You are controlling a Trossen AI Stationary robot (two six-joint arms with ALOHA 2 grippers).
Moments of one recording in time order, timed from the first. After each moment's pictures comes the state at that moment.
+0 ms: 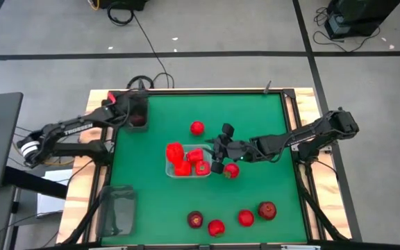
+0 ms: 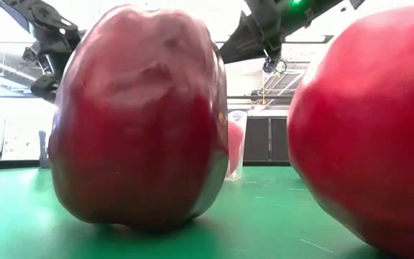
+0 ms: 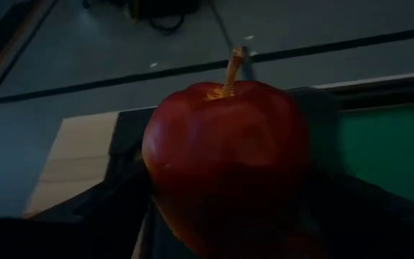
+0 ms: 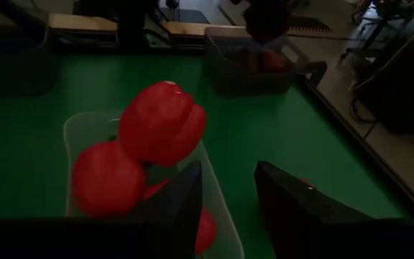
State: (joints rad) left arm 0.64 1.01 0.60 -0.55 -0.82 -0.61; right arm 0.19 1.53 0.97 0.05 0.52 0.09
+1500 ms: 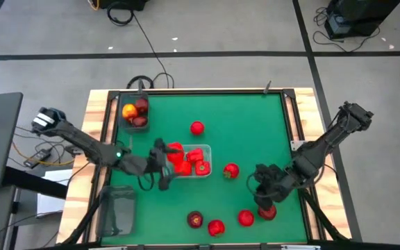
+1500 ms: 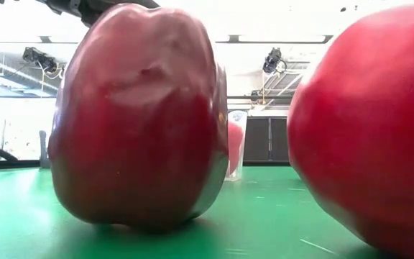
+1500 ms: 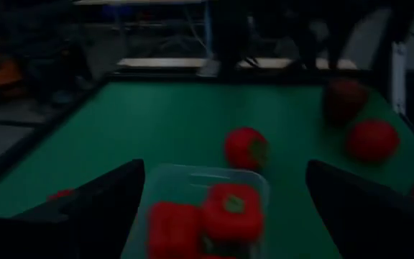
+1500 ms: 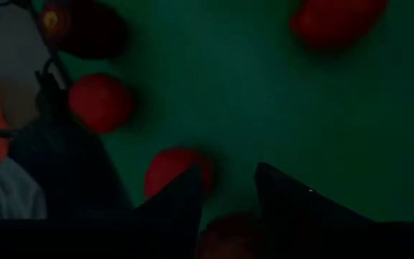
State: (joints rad) left arm -0.43 1.20 0.64 0.25 -0.60 -0.14; right arm 0.69 1.27 0.97 -0.77 0.17 1.34
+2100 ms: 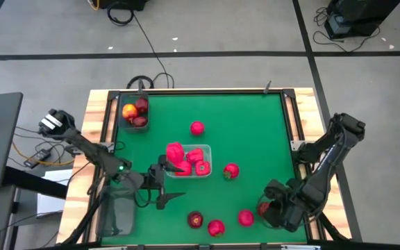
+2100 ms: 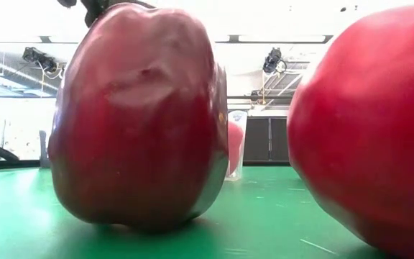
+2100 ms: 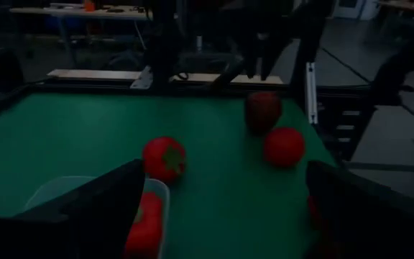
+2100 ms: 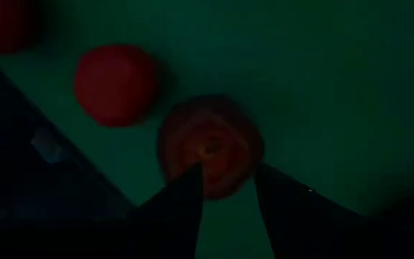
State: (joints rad) left arm -0.59 1.34 0.64 0.49 -0.60 -0.19; right arm 0.92 1.50 1.22 -1.14 0.10 1.72
